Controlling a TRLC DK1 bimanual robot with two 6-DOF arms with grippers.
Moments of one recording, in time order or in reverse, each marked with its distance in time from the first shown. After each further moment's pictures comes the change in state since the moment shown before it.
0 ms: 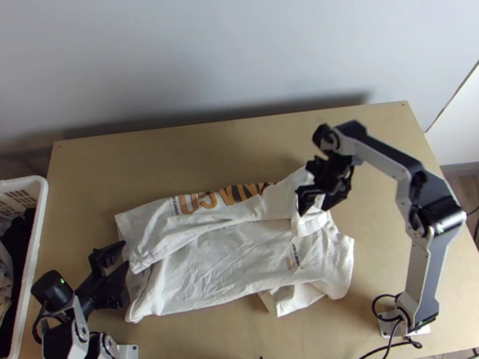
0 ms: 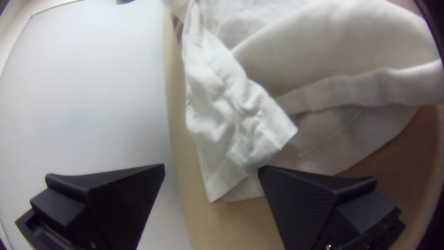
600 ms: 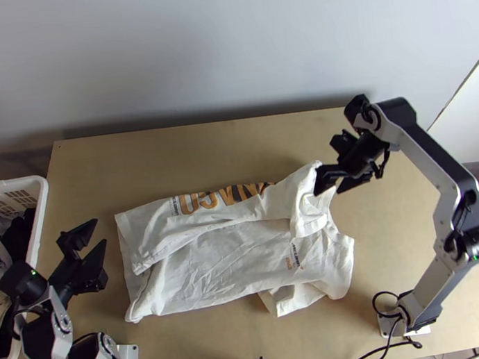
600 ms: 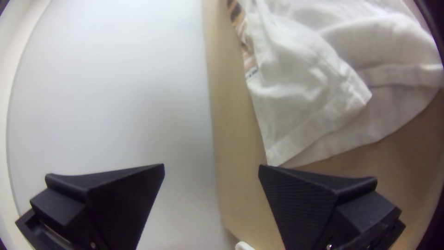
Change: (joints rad) left arm 0.086 0.040 0.208 0.002 0.021 -0.112; right arm -0.079 -0.225 0.053 -0.097 -0.011 0.002
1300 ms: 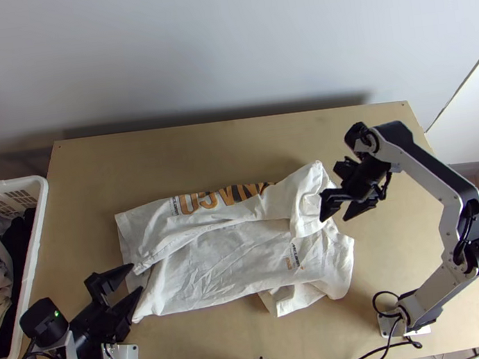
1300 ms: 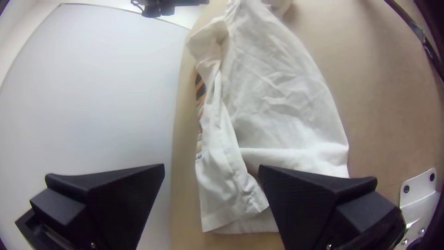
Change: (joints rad) left arm -0.215 -0.522 0.024 -0.731 0.040 -0.148; right arm -0.010 -0.067 -0.237 0.011 -0.005 0.017
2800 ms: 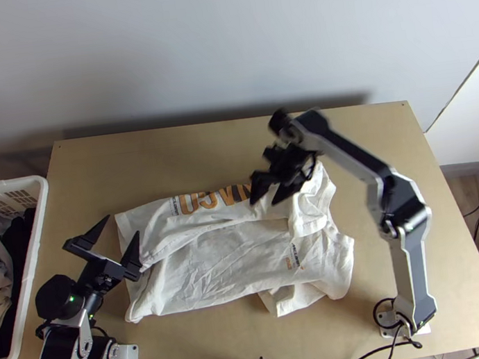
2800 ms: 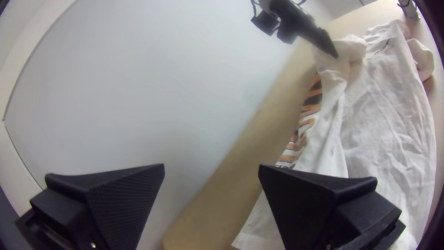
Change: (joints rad) left arm -0.359 0.343 -0.152 1.012 -0.549 -0.829; right arm 0.317 0.440 0.547 0.061 -0.214 0.216
